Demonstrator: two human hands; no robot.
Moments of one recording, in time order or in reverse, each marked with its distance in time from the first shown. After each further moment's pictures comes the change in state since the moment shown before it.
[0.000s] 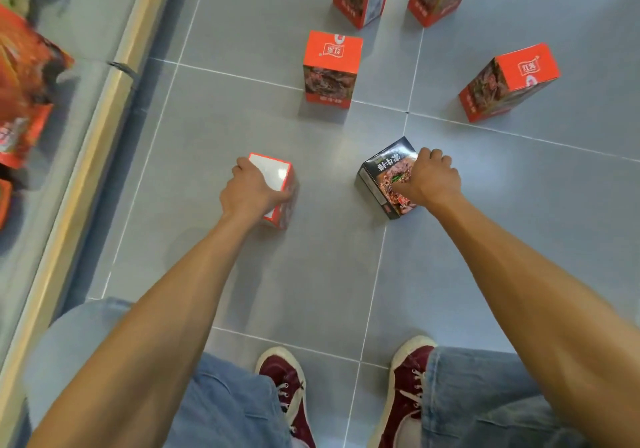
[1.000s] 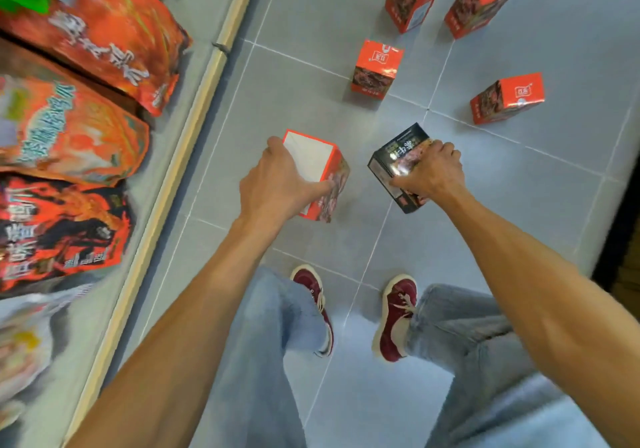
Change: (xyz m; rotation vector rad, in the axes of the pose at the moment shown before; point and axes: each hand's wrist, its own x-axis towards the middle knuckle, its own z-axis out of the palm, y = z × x) left_hand -0.228 -0.004 -0.228 -0.063 0.002 0.042; right_hand -0.154 -0.044 -0.144 0.052 0.004 -0.083
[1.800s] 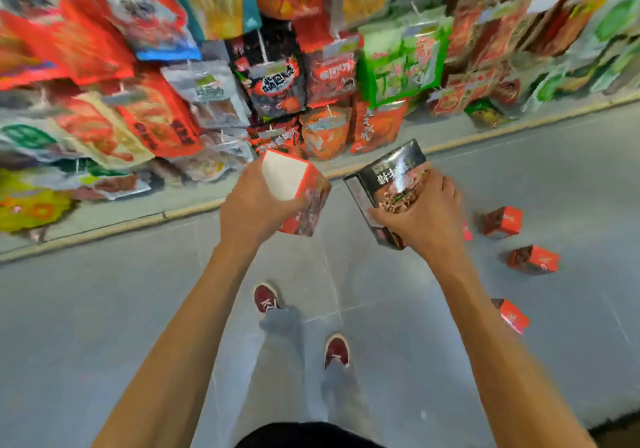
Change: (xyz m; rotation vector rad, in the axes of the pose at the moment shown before) left_hand -0.454 -0.018 -0.253 -0.537 0.660 -0.651; right_hand -0.402 -0.129 -0.373 0.070 0.130 -1.020
